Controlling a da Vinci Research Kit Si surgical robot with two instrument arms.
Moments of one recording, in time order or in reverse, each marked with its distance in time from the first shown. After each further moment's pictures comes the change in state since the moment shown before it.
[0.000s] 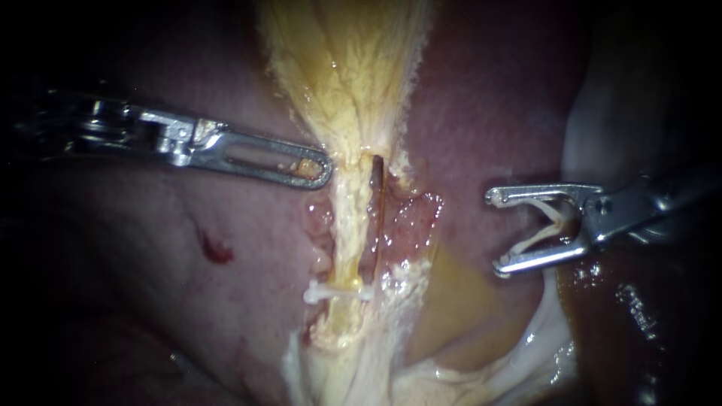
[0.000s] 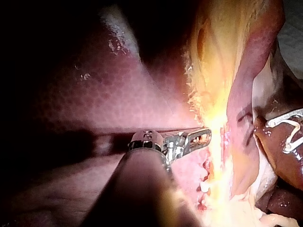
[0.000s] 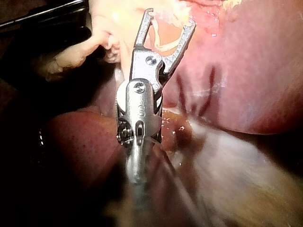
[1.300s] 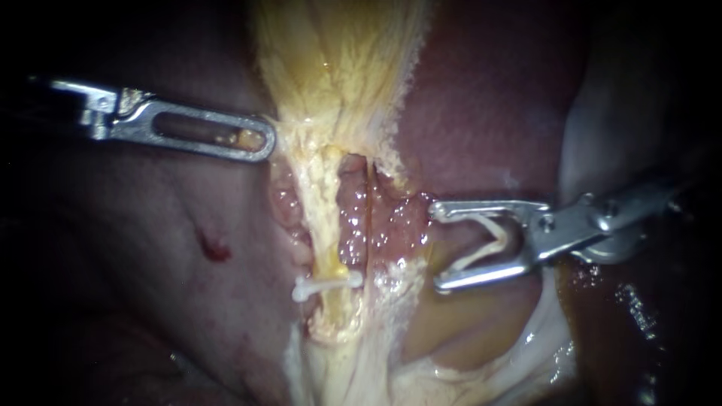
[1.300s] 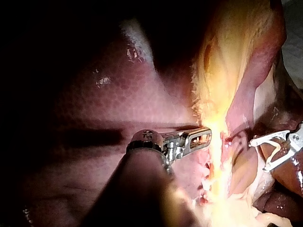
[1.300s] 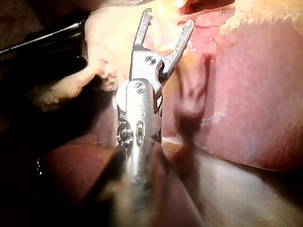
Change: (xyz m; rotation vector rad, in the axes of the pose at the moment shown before) right arm 0.000 -0.001 0.010 0.049 0.009 0.040; left arm -0.003 -0.003 -0.009 0.014 -0.042 -0.027
